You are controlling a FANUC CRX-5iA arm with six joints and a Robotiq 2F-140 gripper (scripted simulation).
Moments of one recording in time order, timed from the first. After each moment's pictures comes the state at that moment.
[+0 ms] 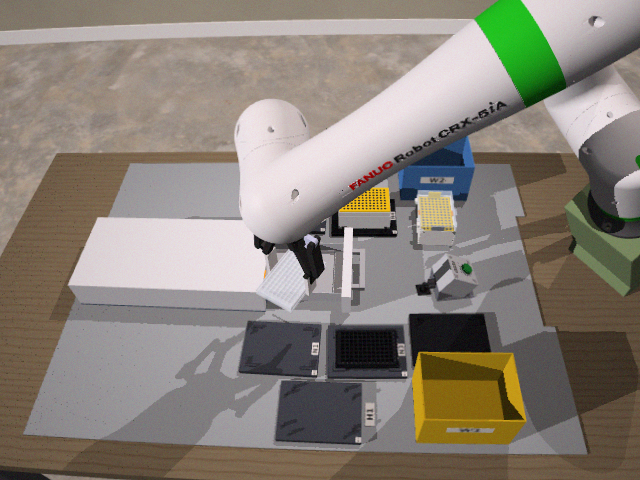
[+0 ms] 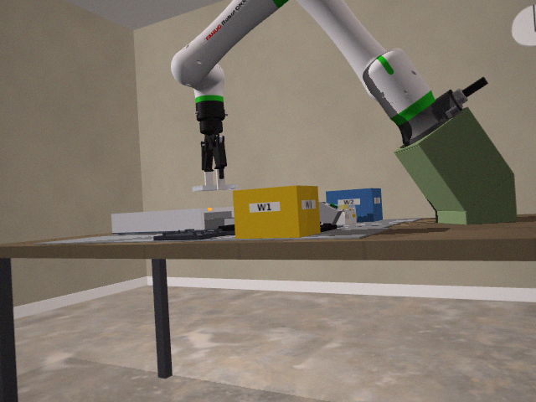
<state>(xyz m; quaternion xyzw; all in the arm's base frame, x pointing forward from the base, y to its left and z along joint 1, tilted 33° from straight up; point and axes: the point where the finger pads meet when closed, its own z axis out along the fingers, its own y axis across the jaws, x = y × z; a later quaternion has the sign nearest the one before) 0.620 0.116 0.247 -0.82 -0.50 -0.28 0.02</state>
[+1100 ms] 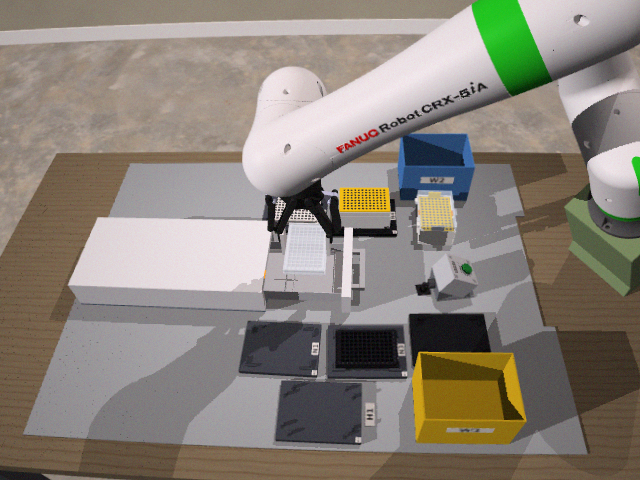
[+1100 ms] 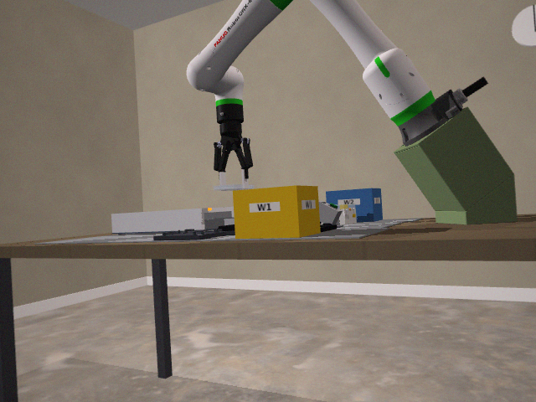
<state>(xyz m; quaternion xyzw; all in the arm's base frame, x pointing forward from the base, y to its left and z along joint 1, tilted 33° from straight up) 0.607 0.044 0.213 -0.67 -0.69 -0.28 -0.04</state>
